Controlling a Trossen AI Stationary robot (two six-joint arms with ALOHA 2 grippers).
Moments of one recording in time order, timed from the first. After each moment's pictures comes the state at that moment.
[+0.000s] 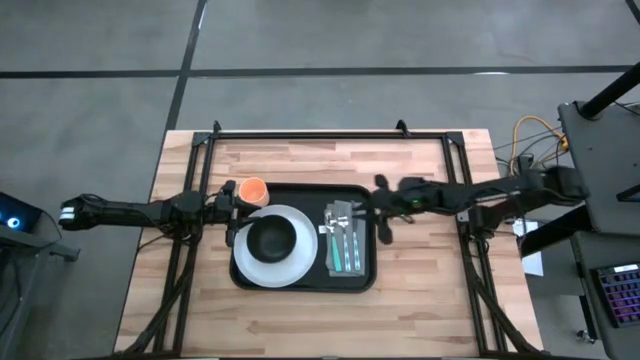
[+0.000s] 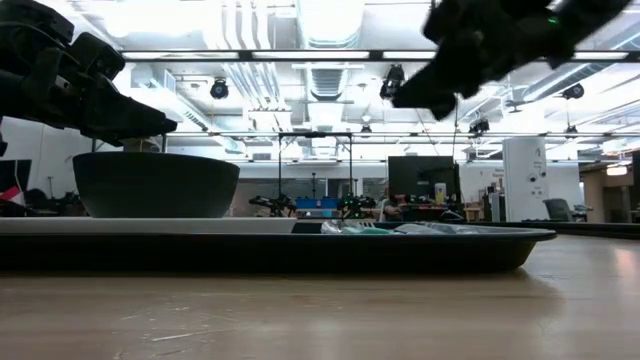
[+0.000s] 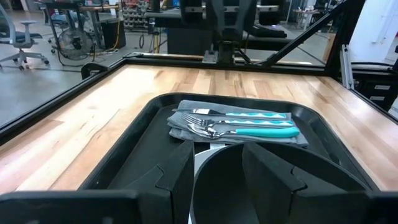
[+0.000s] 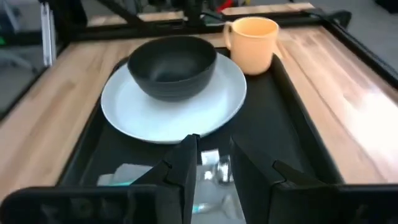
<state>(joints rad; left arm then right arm) 0.03 0.34 0.01 0.15 -0.07 -0.04 -0.03 1.23 0.61 0.21 -0.05 0.07</state>
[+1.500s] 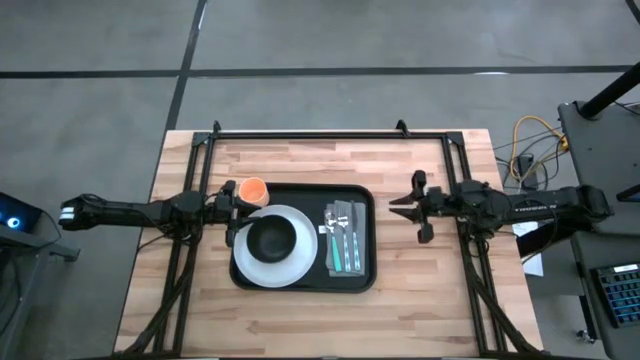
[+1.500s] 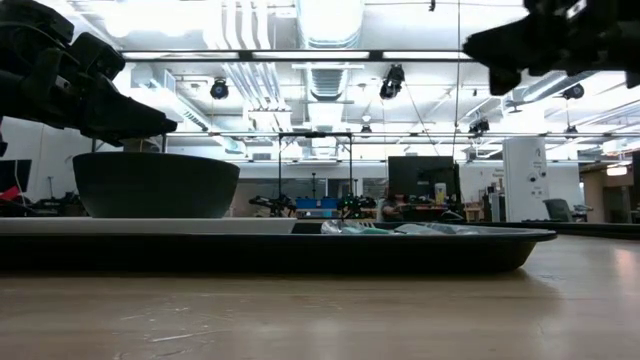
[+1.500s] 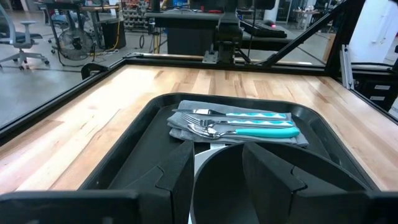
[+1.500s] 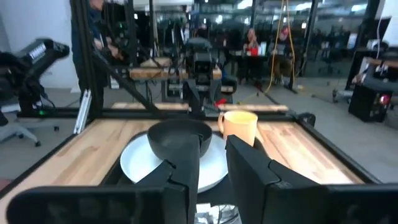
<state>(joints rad) 0.03 0.34 0.01 0.15 -0.07 -0.04 -0.03 0.62 0.22 0.42 -0.05 0.02</state>
